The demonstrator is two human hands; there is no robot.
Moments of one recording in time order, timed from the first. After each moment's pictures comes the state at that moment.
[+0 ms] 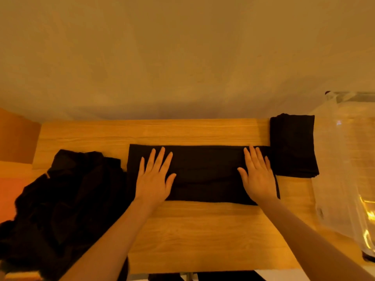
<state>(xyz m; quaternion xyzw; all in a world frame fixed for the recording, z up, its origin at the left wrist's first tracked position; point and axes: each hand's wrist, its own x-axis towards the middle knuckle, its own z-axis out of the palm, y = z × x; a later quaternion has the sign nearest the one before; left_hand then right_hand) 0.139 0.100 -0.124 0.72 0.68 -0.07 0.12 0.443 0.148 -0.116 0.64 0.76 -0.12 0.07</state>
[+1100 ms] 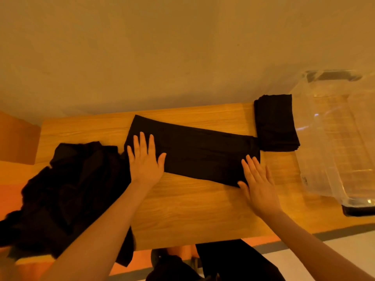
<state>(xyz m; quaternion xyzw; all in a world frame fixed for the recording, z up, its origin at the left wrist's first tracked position) 0.144 0.098 -0.097 0.64 0.76 -0.06 0.11 0.457 0.054 -0.087 0.63 0.77 -0.11 0.03</state>
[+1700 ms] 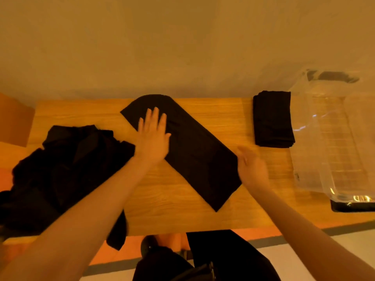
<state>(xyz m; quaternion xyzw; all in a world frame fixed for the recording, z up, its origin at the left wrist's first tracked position) 0.167 0.121 -0.068 0.70 0.71 -0.02 0.10 0.430 0.081 -0.050 0.73 0.59 -0.31 -0.12</state>
